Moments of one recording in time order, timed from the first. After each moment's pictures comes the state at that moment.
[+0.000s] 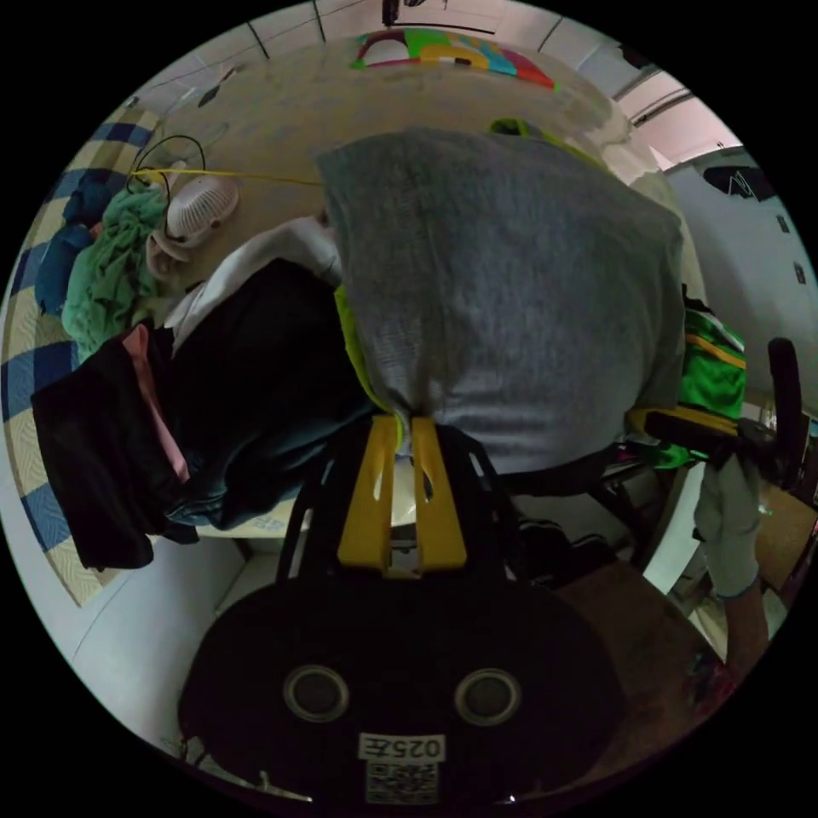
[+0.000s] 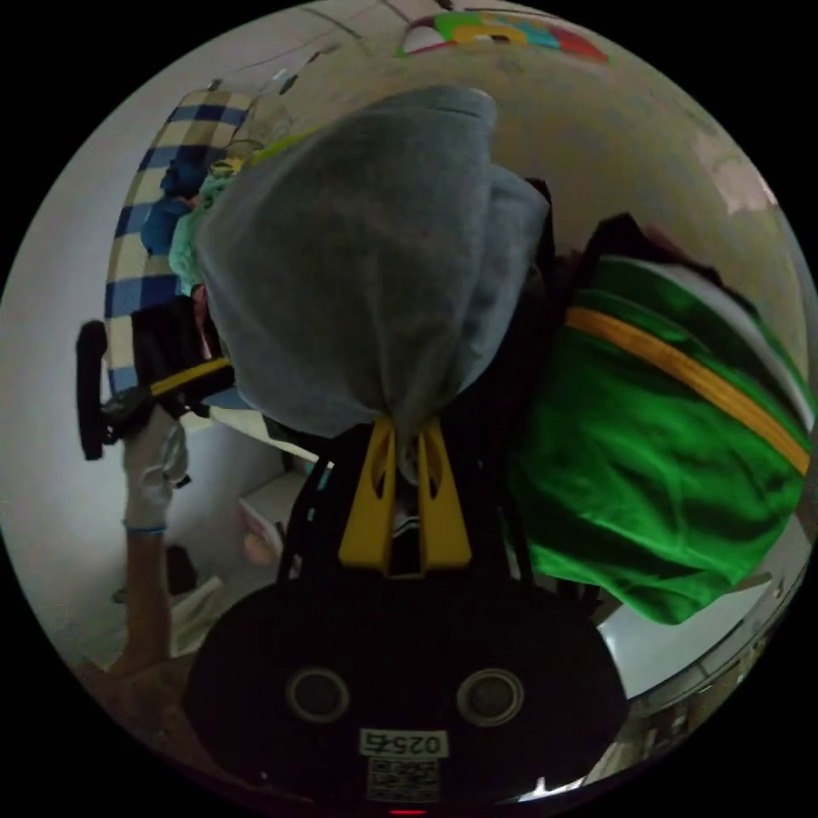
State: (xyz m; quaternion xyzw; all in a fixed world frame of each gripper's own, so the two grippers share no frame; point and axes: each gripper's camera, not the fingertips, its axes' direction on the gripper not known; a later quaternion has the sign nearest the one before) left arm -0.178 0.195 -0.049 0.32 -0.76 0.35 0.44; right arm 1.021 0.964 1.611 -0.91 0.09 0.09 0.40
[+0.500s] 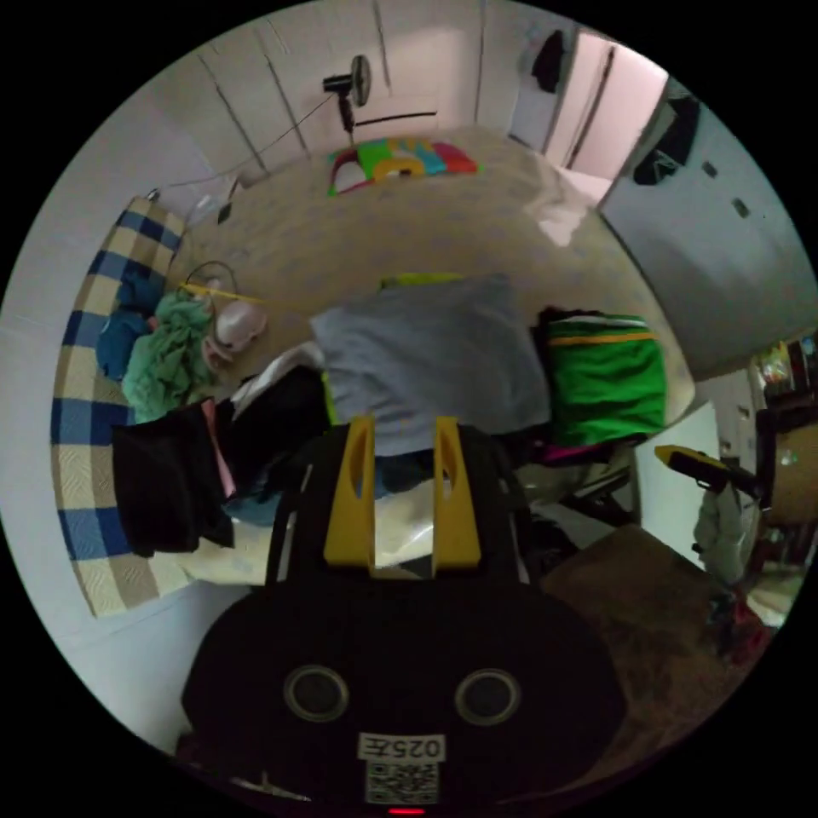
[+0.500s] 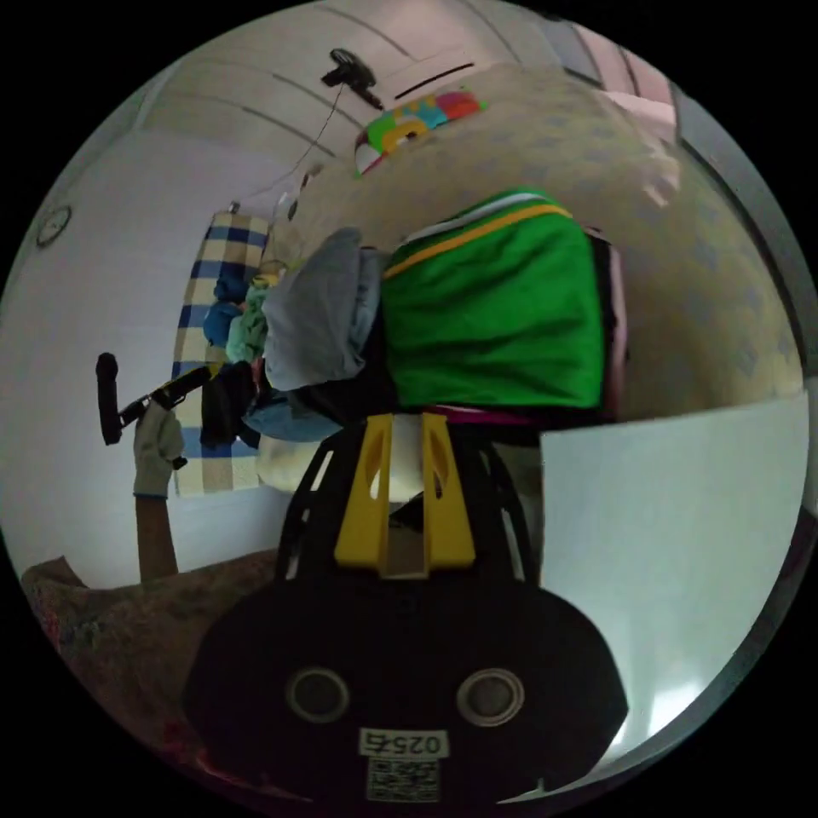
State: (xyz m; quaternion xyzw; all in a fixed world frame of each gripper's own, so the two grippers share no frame) left arm -0.253 0.313 0.049 0.36 -0.73 0.49 0.32; right arm 1.071 0.746 1.517 -0.79 0.14 0.18 0.56
